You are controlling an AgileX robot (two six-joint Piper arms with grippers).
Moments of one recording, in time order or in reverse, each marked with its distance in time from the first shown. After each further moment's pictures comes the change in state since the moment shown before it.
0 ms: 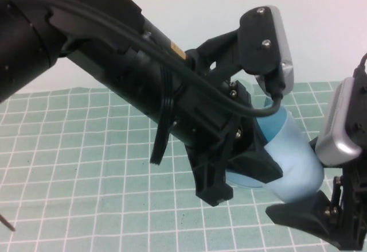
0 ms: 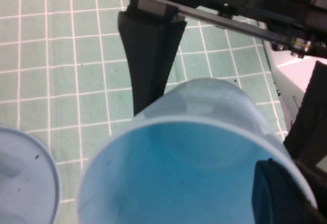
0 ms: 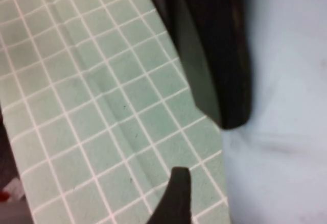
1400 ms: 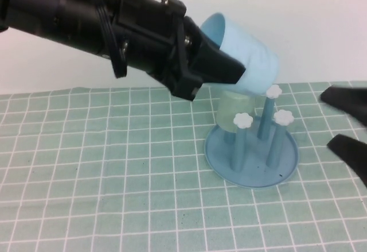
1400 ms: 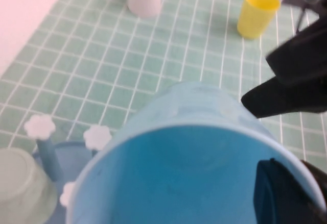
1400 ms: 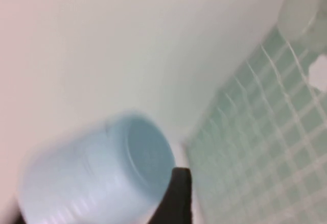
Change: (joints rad) right arm -0.023 -0.216 0.330 0.903 -0.696 0.646; left arm 0.237 -0.025 0.000 -0.218 -0.130 -0.052
